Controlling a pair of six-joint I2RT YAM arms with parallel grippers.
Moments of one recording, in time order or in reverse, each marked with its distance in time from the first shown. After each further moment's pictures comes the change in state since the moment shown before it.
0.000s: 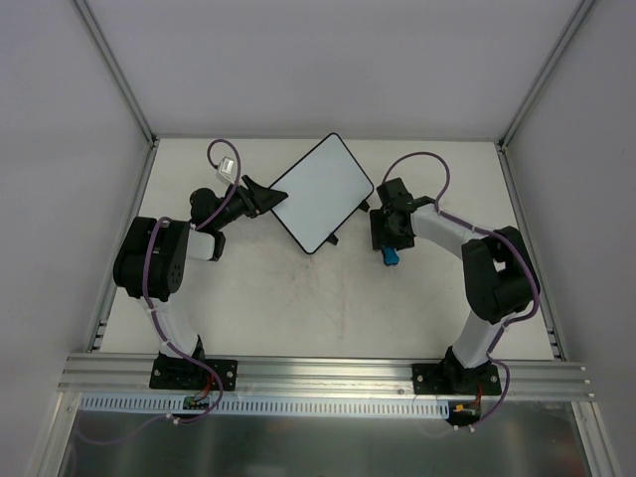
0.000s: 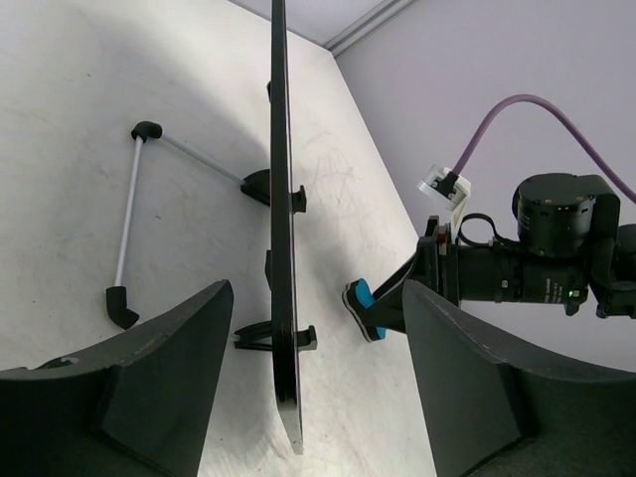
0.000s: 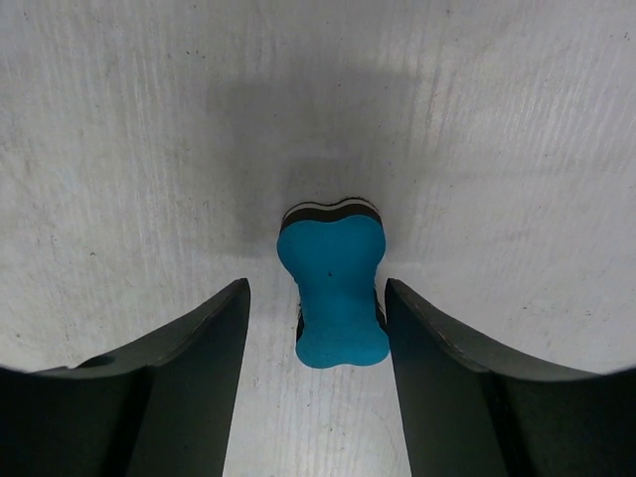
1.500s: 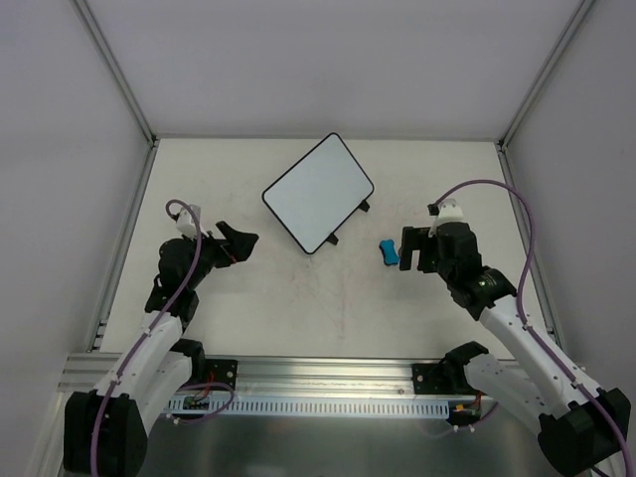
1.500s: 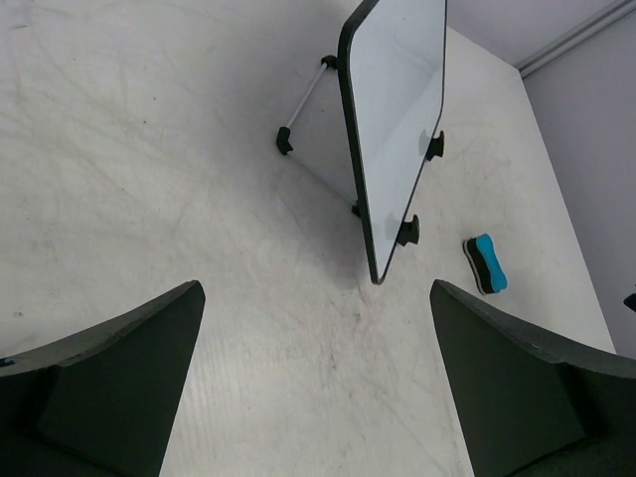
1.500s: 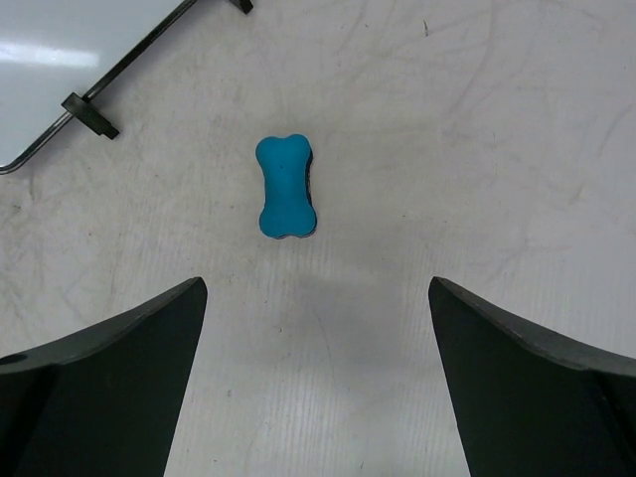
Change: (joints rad) left arm 0.002 -1.057 -0.421 -0.898 -0.436 0.346; right arm 0.000 -0.923 -0.480 0.134 0.080 -0.080
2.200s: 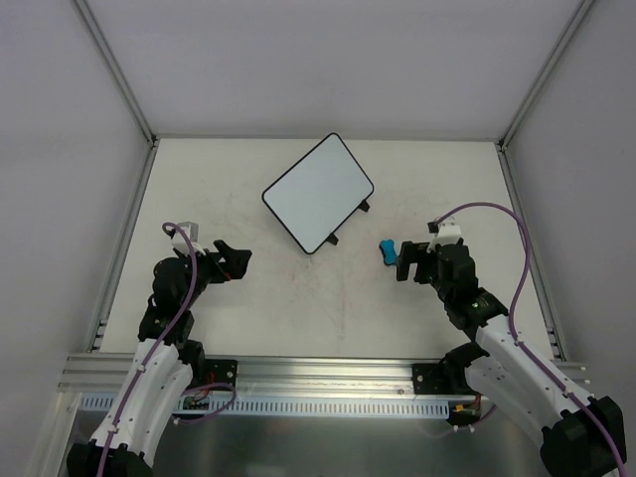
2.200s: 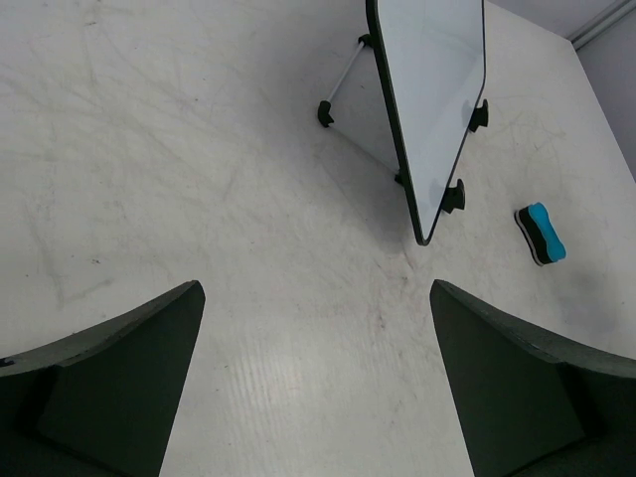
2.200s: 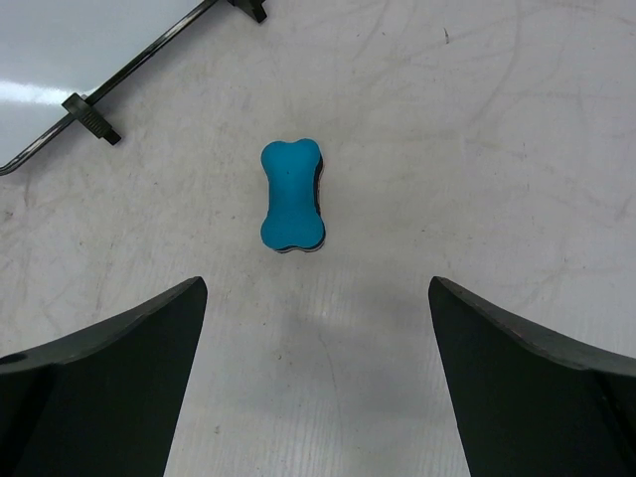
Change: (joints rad) left arm 0.000 -0.311 -0.062 -0.263 -0.064 0.137; right arm 0.000 -0.103 -0.269 0.289 -0.023 -0.005
